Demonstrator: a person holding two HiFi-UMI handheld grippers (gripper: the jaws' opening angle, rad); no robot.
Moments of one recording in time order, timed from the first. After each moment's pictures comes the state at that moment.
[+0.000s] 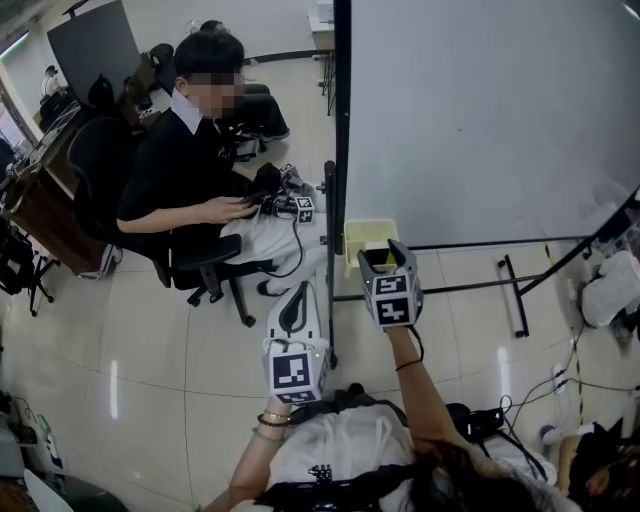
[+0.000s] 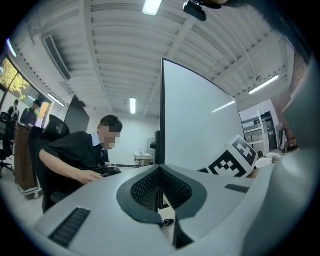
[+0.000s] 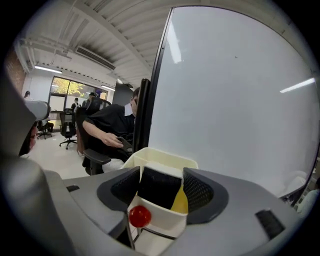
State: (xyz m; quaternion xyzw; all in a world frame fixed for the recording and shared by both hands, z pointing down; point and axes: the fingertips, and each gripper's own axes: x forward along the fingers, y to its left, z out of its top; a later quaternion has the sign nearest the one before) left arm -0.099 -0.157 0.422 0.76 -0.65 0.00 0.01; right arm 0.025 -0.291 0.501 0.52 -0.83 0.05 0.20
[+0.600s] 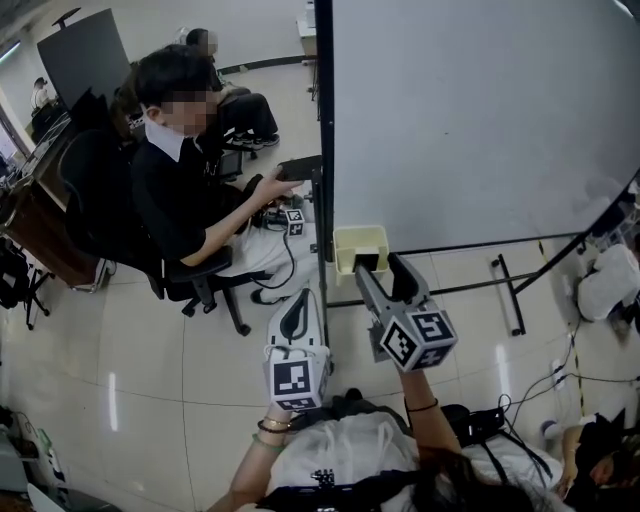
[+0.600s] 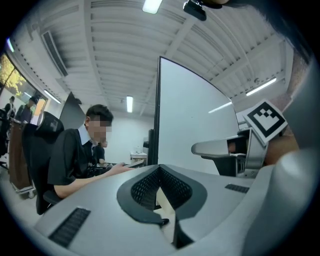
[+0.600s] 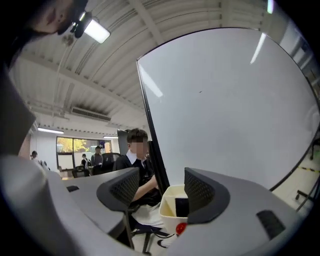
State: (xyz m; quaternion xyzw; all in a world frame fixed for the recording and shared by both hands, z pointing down) left arm -0.081 -0.163 0.423 0.78 -0.62 0.01 0.01; right arm 0.040 -0.225 0.399 0.48 -0.87 0.13 -0.06
